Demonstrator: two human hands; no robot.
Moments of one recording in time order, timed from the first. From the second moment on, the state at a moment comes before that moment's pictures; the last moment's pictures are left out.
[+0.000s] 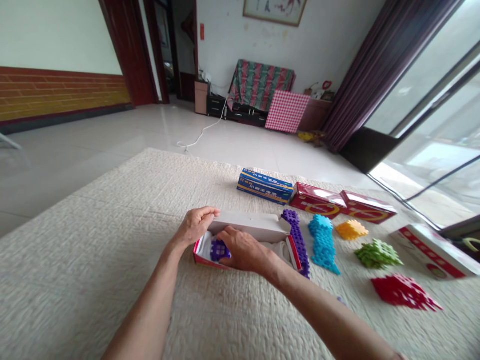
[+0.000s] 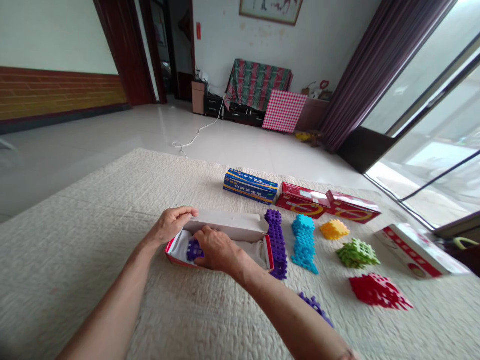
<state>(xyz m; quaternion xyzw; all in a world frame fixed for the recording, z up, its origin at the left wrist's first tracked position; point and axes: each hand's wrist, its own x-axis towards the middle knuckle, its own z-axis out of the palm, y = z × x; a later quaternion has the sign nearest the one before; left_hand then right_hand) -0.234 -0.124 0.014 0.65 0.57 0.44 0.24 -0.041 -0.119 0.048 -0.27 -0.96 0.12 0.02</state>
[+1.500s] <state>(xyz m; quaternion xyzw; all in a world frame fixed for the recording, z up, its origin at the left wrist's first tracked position) -0.245 -0.118 0.003 0.62 0.61 0.41 0.26 0.161 -0.144 -0.013 -0.56 -0.80 0.01 0.22</state>
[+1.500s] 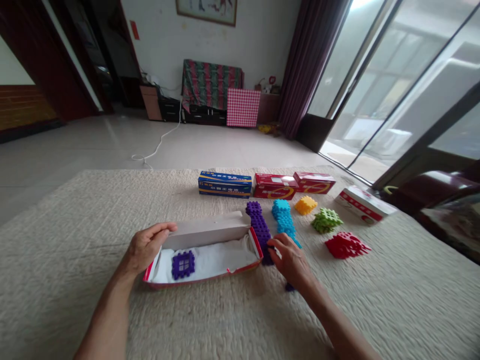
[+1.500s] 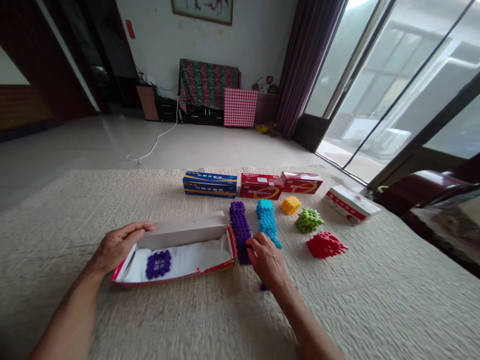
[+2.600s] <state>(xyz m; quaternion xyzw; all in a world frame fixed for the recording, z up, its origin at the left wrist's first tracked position) -0.224 -0.132 0.029 0.72 0.52 0.40 0.20 -0.039 -0.130 0.057 -0.34 -0.94 0.00 0.08</state>
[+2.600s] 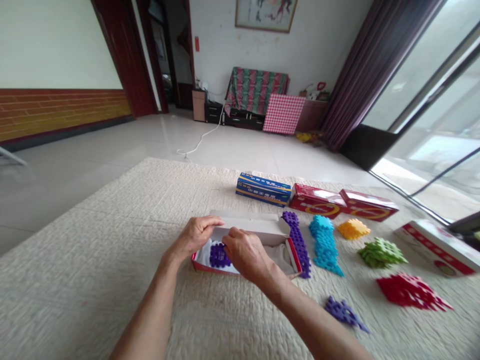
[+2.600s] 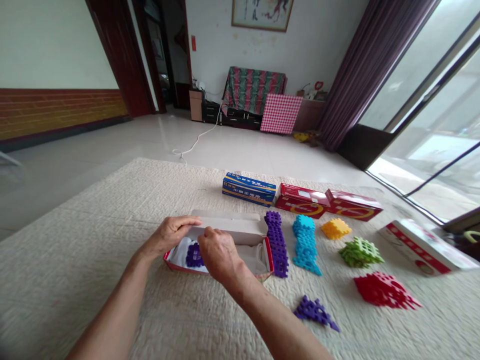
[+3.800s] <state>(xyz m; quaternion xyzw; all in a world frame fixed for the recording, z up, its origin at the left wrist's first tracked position) -0.228 -0.128 0.021 0.71 0.56 0.37 0.20 0.150 -0.129 0.028 -0.60 -0.80 0.05 0.06</state>
